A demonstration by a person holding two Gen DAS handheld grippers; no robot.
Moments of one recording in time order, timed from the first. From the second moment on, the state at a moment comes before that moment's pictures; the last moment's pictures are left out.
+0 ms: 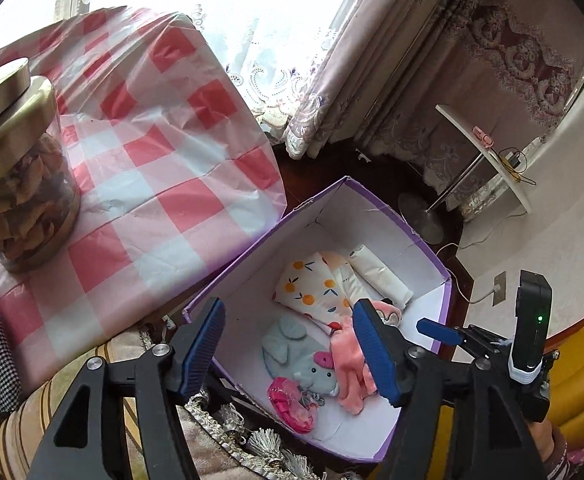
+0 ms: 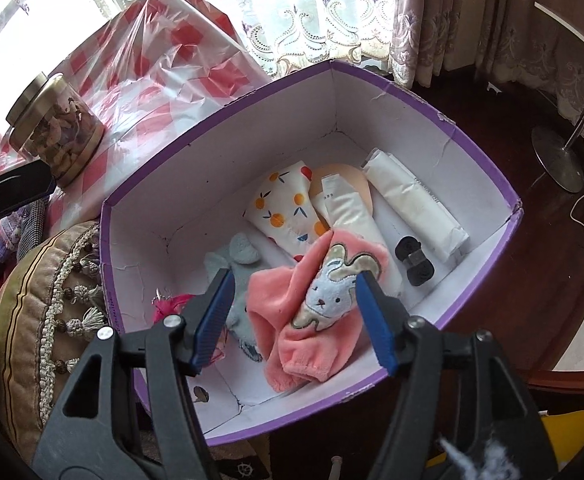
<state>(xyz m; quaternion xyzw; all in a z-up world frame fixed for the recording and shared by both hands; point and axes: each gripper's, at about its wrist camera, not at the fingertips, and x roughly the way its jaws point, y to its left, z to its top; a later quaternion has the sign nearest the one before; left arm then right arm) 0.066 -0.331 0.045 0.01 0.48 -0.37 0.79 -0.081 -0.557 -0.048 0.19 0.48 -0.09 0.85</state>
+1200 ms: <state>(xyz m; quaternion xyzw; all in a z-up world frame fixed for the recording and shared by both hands) 0.078 -0.159 0.058 -0.09 0.45 -0.27 0.85 0.025 -0.463 -0.134 -0.01 0.69 0.16 0.71</state>
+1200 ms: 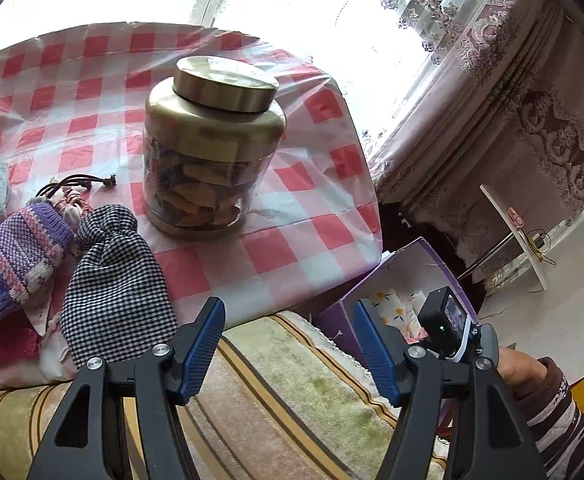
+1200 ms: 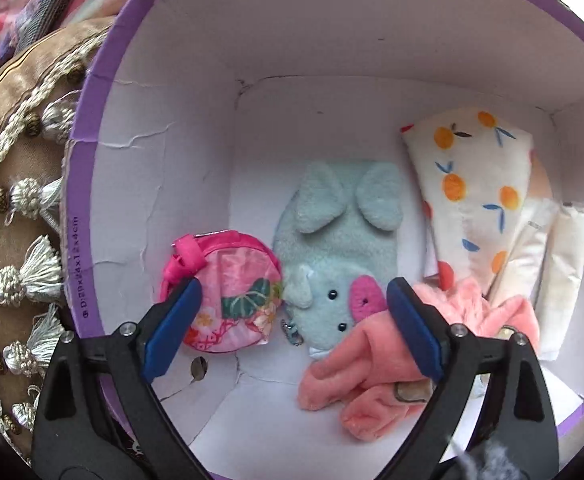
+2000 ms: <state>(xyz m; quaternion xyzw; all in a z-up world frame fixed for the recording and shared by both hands) 0.094 0.014 0.074 -0.09 0.38 -0.07 0.92 0.042 -0.377 0.037 0.02 0.47 0.23 0.85</state>
